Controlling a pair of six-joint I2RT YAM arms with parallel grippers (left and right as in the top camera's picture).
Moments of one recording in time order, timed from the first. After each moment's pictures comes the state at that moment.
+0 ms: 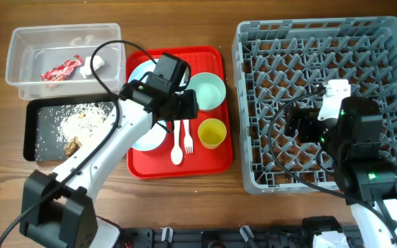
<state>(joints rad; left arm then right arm) -0.48 1.62 1.24 -0.76 0.21 -0.52 0.07 0.88 0.85 -0.66 -0.07 0.07</state>
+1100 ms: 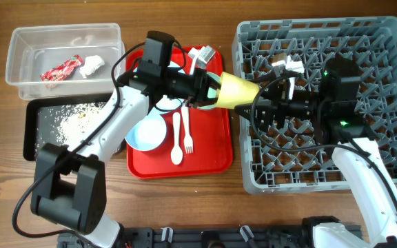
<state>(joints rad) -0.37 1.75 1.24 -0.25 1.34 -0.70 0.07 1.27 0.86 -0.08 -1.24 0.06</state>
